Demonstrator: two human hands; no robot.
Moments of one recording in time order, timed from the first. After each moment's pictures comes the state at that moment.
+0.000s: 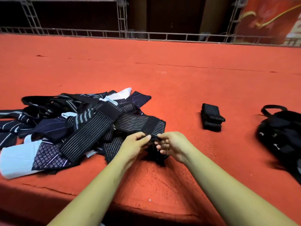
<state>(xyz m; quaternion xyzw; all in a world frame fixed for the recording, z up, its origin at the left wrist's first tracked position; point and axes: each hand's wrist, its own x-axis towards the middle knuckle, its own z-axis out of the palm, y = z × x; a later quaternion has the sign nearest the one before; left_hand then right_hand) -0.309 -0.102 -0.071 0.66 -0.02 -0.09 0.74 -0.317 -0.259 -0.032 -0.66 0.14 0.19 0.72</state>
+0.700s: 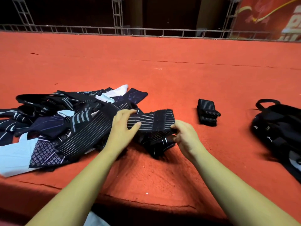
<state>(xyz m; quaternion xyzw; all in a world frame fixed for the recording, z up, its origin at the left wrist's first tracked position) -0.287 -0.073 -0.057 0.87 -0.15 0.23 0.41 -0.332 -0.288 -0.029 -0.64 0.04 -0.05 0.76</state>
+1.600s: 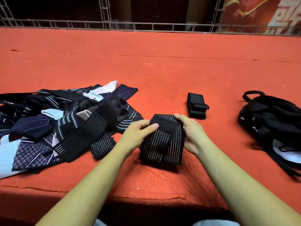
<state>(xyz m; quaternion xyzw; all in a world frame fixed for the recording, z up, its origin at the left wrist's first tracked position) -0.318 -0.141 -0.051 0.76 -0.18 -0.07 0.62 -0.346 -0.330 -0.024 -0.52 0.12 0.03 0.84</state>
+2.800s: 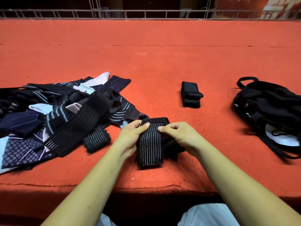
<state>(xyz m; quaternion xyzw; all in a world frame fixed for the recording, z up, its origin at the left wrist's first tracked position) -0.332 -0.163 -0.076 0.59 0.01 -0.21 0.78 -0.384 -0.342 -0.042 -0.78 0.05 0.09 0.62</state>
